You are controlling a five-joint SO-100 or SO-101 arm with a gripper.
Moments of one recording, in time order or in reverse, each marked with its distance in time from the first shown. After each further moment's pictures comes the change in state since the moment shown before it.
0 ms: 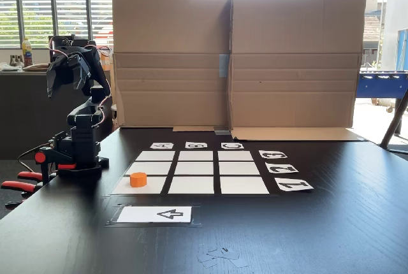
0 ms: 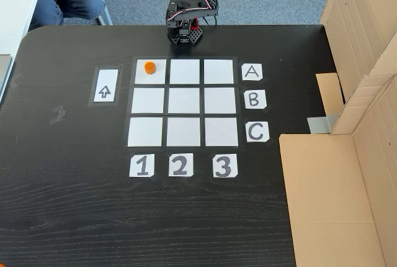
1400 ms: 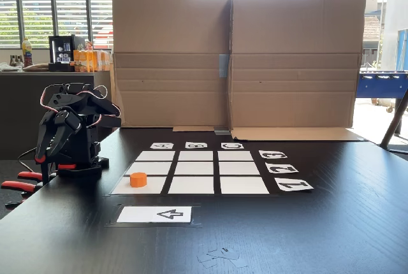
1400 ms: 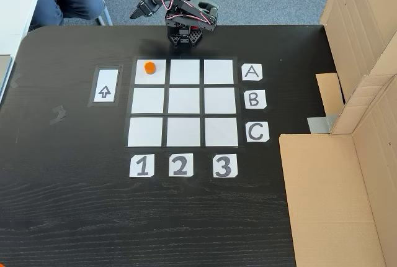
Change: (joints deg) arm 7.4 19.2 42.0 -14.4 -3.0
